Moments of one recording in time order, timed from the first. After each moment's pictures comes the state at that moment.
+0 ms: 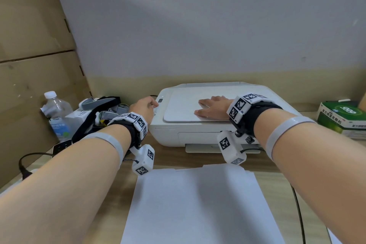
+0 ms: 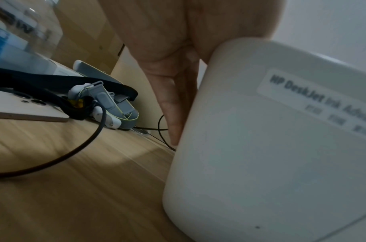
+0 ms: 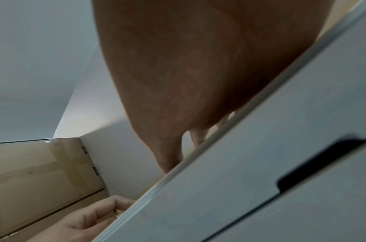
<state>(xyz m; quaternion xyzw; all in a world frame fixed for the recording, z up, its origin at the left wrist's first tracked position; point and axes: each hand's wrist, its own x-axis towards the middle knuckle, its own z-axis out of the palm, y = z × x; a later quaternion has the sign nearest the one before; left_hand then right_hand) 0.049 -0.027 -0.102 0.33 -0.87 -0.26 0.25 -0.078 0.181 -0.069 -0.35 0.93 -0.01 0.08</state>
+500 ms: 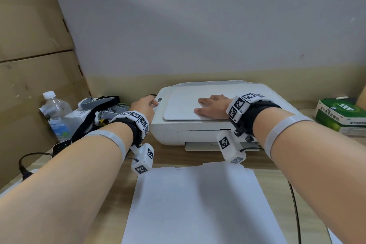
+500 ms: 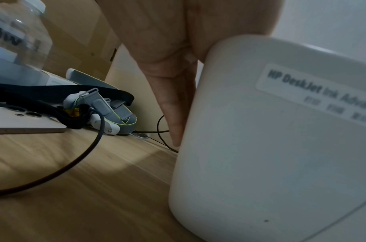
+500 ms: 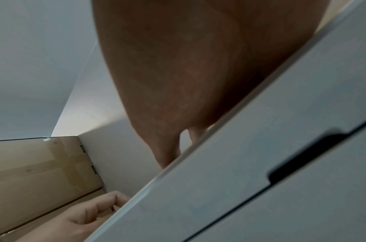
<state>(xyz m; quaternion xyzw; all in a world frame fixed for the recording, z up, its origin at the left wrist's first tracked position) 0.044 -0.030 -0.103 0.32 -0.89 -0.24 0.24 -0.070 0.184 -0.068 -0.35 0.93 -0.01 0.08</state>
